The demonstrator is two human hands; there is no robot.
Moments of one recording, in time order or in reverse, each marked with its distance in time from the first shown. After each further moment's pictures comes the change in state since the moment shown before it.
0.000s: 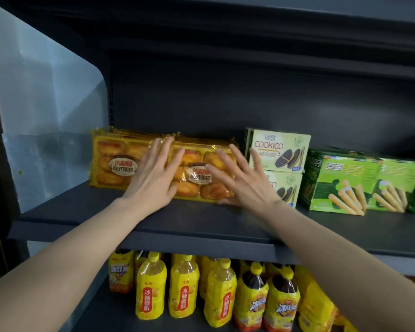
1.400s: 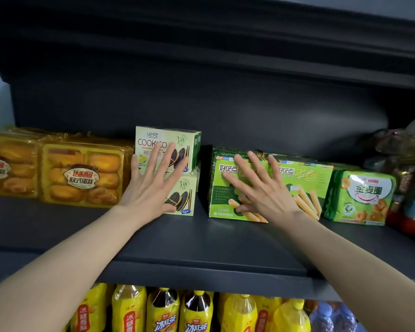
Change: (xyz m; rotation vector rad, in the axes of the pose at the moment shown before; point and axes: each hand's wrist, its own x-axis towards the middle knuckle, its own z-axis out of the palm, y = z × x) left_hand 0.104 0.235 0.035 0.211 -0.029 0.055; right_hand -0.190 0.228 0.063 -0.111 0.016 0.007
